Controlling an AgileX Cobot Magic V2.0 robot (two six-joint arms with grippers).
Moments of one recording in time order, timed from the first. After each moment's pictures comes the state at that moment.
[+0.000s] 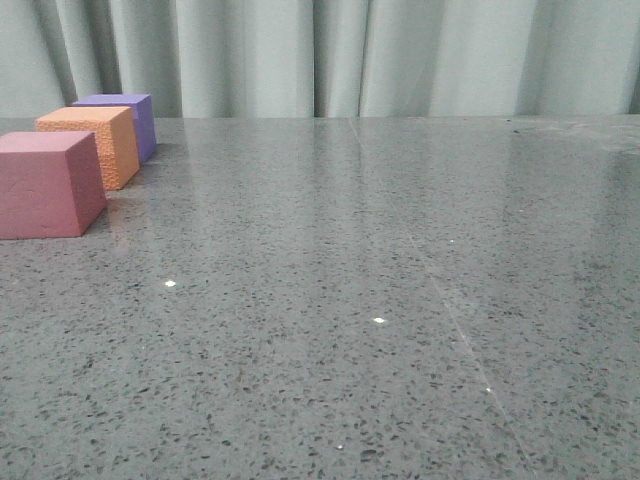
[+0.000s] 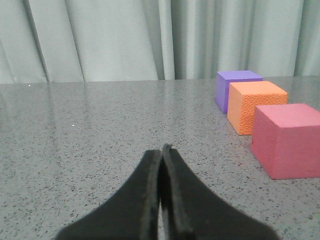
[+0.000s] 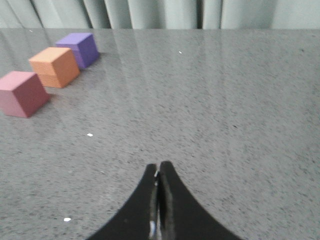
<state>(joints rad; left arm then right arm) 0.07 0.00 0.00 -0.15 0.08 0.14 0.55 0.34 -0.37 -0.22 0.36 0.45</state>
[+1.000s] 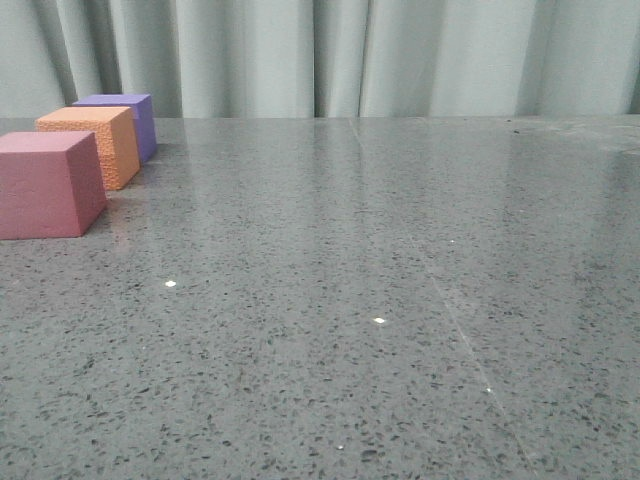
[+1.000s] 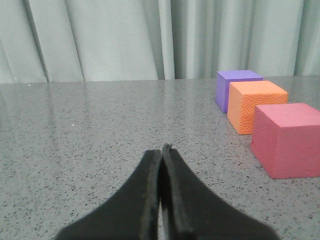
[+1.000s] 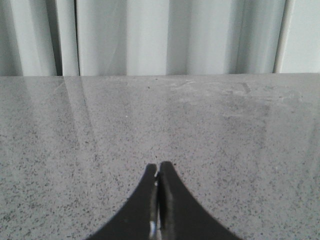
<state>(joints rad) 0.07 0.00 0.00 -0.15 0.08 0.14 0.00 -0.01 0.03 -0.04 0.05 0.11</state>
